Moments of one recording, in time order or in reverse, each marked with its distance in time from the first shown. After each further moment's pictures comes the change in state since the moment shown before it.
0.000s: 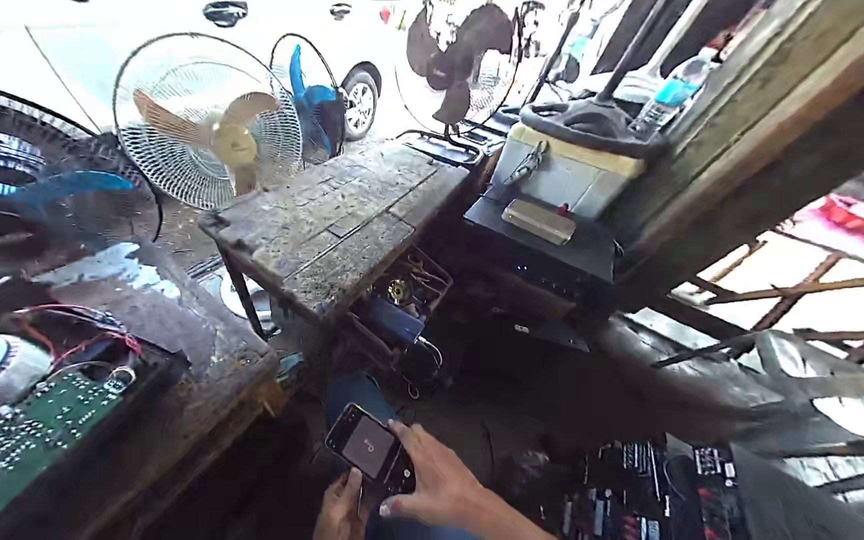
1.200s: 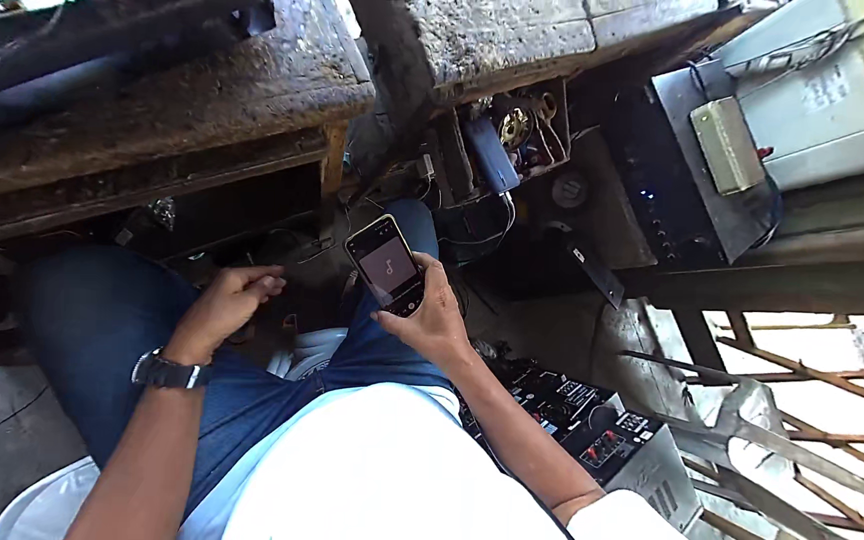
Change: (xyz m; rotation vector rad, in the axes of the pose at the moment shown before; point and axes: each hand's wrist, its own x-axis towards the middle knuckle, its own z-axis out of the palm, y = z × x) left_hand -0.079 0.095 -0.106 1.014 0.272 -0.125; right_hand -0.001 -0.018 0.035 0.068 0.172 -0.191
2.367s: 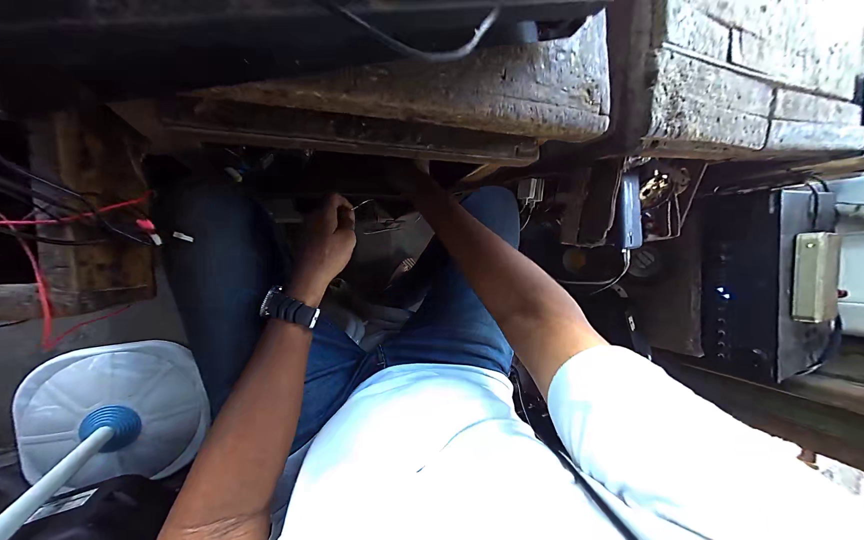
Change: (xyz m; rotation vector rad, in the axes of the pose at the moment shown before) left_hand 0.010 -0.040 -0.046 -0.078 0.445 -0.063; right_hand 0.219 -0.132 0.233 -0.786 -0.593 -0.130
